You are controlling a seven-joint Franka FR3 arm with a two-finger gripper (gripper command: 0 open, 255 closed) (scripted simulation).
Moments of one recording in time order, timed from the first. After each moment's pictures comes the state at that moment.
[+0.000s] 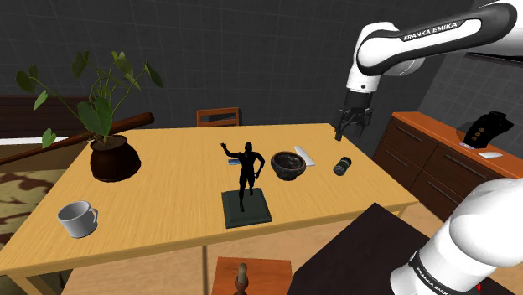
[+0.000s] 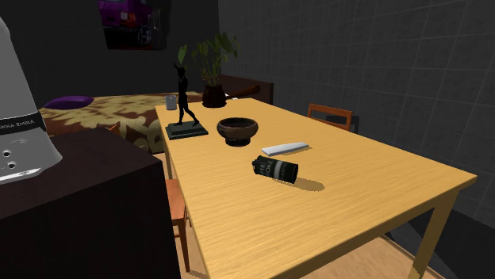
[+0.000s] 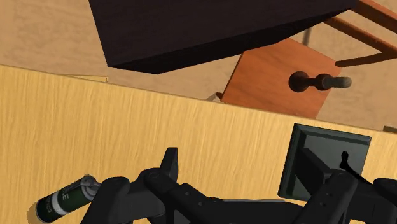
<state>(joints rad) -0.09 -0.42 -0.11 -2.40 0.00 1.86 0.04</state>
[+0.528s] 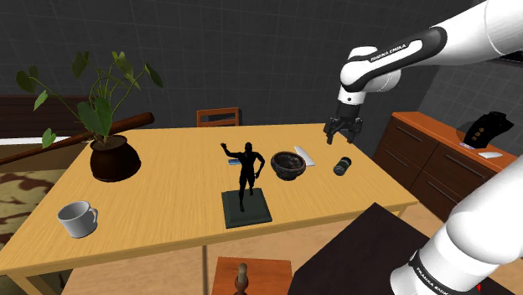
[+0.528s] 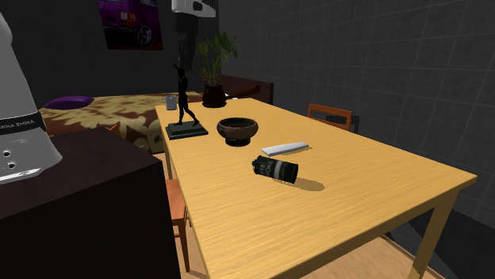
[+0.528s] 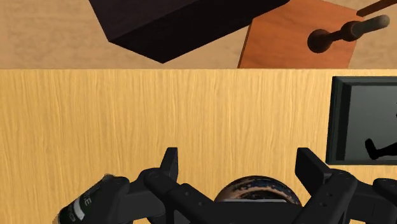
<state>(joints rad) -0.14 -0.16 -0.17 -2.32 0.01 2.05 0.09</state>
